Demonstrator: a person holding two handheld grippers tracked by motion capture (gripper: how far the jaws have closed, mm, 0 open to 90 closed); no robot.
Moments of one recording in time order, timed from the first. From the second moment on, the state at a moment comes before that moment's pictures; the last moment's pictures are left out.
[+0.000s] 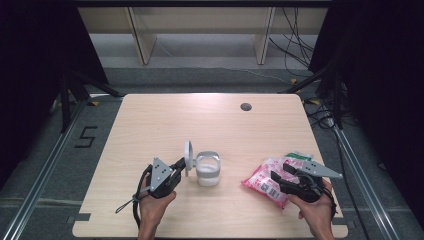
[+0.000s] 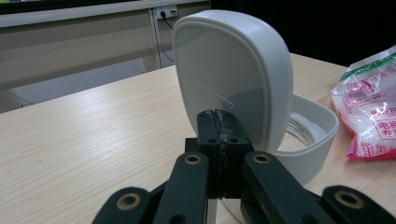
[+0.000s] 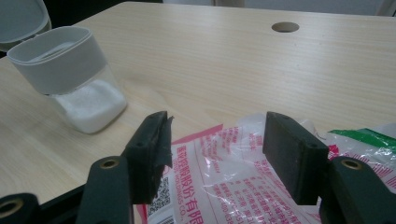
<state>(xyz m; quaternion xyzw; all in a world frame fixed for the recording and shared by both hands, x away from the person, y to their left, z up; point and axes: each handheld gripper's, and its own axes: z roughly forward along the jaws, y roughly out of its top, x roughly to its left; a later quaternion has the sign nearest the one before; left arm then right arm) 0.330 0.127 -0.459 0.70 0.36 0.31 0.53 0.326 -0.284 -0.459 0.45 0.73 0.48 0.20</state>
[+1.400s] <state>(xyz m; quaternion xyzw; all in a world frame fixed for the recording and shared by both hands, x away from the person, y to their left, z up) 0.329 0.119 -0.445 0.69 0.34 0.32 0.55 0.317 -0.278 -0.460 0.45 0.73 0.49 0.18</state>
